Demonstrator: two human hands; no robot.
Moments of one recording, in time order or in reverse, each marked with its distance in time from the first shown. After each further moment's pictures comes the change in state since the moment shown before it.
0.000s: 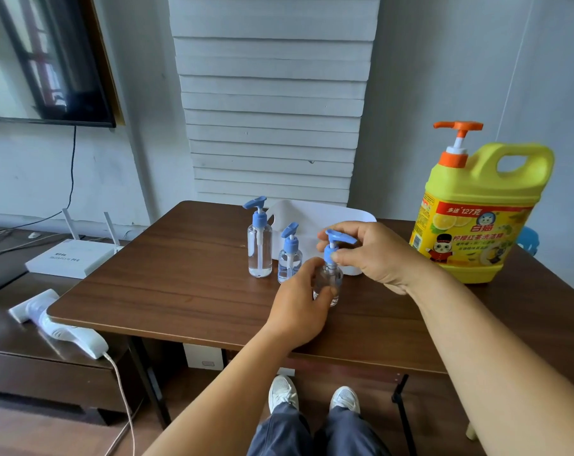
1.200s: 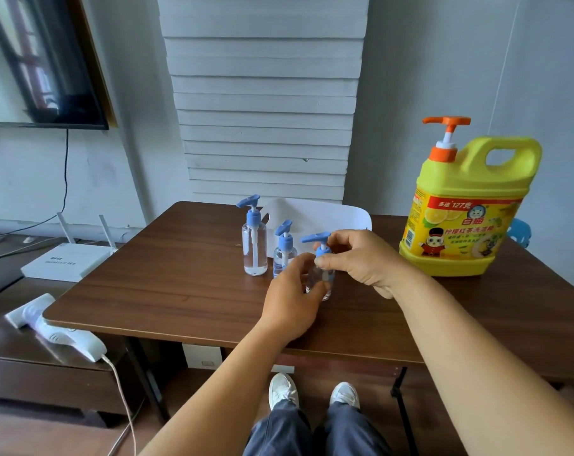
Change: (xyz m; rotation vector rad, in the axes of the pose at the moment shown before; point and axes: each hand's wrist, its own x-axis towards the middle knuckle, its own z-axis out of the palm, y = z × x) left_hand 0.000 0.000 -0.002 -0.063 0.035 -0.059; right_hand 0.002 0.013 0.012 -0.089 0.104 0.113
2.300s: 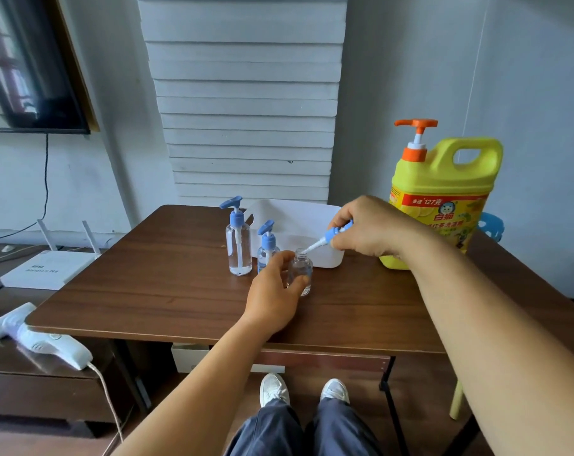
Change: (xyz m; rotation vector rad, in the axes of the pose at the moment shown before) left_hand 0.003 -0.001 0.000 0.002 0.034 -0.083; right_hand -0.021 -0.048 -0.047 -0.529 0.053 0.001
